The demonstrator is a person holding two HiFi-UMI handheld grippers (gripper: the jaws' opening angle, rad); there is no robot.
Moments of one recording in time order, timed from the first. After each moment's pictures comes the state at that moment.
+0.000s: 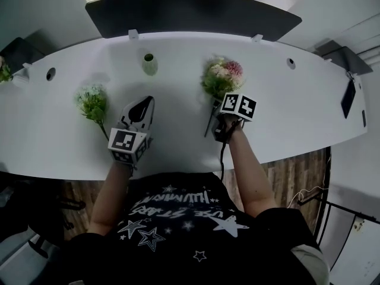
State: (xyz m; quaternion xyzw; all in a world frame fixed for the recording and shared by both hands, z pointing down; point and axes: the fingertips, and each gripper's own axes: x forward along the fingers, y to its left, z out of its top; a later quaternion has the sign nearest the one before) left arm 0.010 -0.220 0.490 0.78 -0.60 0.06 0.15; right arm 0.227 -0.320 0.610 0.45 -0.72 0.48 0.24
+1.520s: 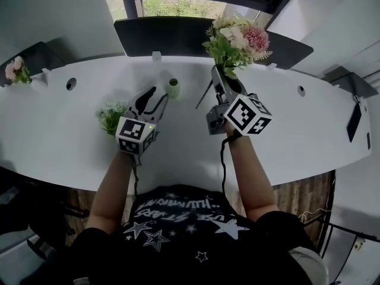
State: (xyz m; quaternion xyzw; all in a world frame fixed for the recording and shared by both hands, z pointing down) left arm -0.055 -0.280 0.446 0.79 -0.61 0.07 0.10; right arm 0.076 -0.377 0.355 0.33 -0.90 0.26 -0.08
